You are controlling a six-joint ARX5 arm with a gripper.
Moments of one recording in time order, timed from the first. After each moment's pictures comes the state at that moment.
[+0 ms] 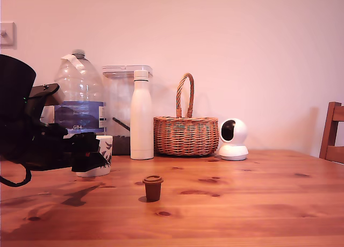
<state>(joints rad) -0.34 1.90 0.53 1.03 0.11 -0.06</state>
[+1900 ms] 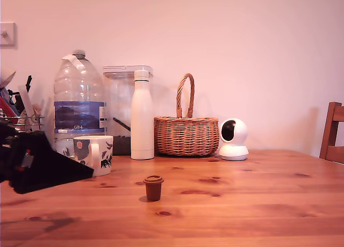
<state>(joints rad) -0.44 1.66 0.11 1.21 0.46 0.04</state>
